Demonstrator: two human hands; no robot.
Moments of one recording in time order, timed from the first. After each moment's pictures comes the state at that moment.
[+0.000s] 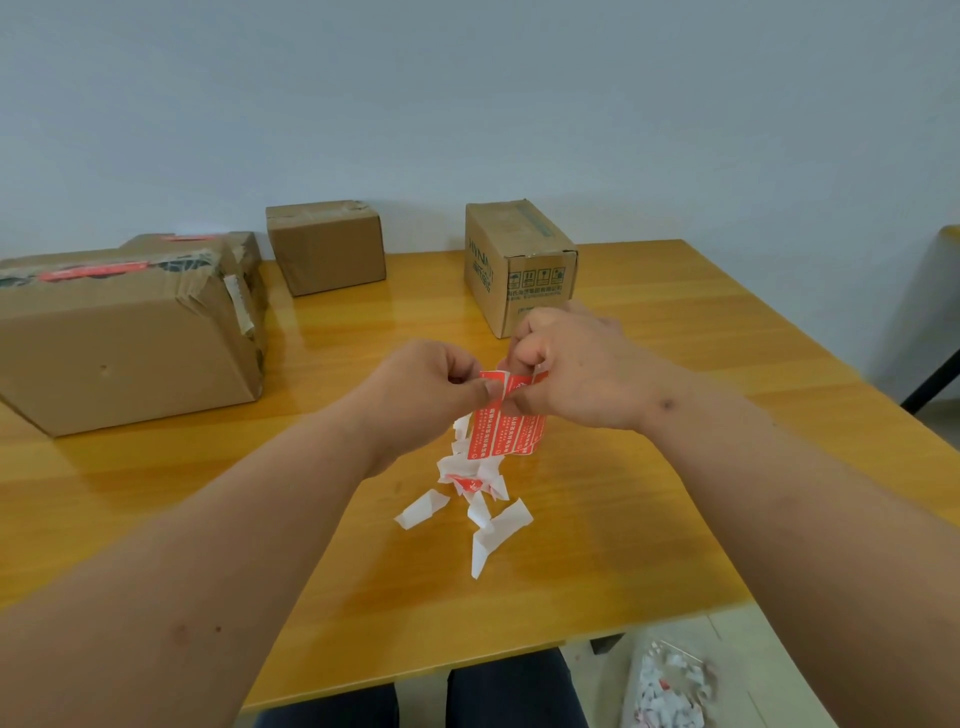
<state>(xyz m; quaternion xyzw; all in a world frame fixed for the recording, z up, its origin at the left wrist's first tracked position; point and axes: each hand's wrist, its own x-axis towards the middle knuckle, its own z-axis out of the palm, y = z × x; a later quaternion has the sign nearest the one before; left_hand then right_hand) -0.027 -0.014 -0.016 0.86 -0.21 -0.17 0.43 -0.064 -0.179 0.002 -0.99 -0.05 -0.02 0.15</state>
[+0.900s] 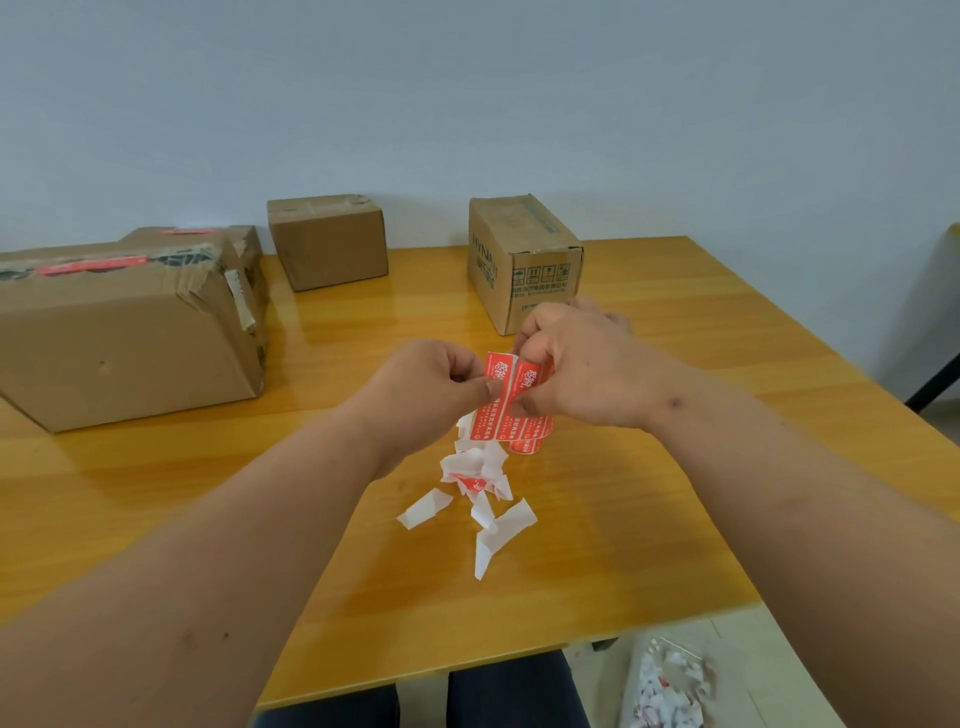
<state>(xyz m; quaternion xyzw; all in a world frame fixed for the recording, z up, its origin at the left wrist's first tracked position) -0.027 -0.015 -0.020 0.85 -0.18 -0.17 0.46 -0.060 -0.182 -0.001 -0.99 -0.05 -0.03 0.15</state>
